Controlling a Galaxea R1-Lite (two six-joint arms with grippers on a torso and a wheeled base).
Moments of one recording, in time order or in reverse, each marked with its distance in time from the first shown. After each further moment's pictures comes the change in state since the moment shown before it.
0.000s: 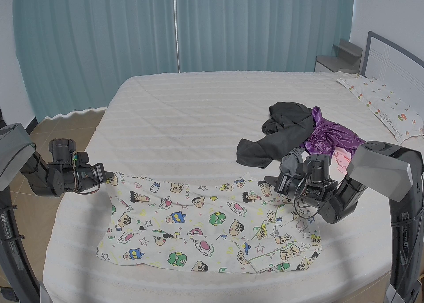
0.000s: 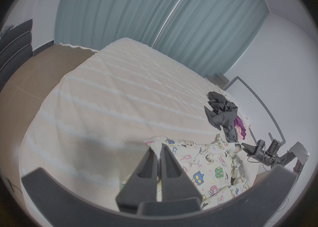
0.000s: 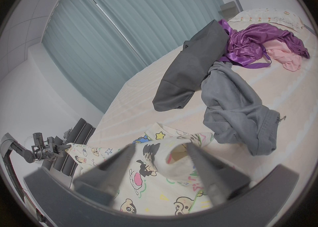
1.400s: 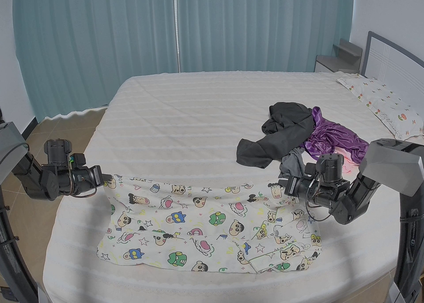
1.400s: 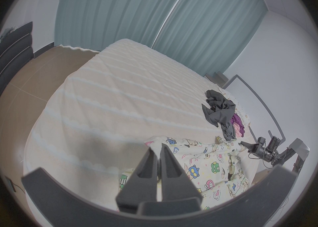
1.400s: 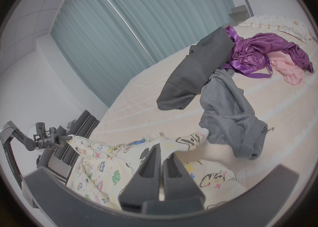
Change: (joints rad) left arm -0.005 -0.093 0.108 -0.003 0.005 0.015; right arm -0.048 -0.107 0.184 -0.091 0.096 -0.102
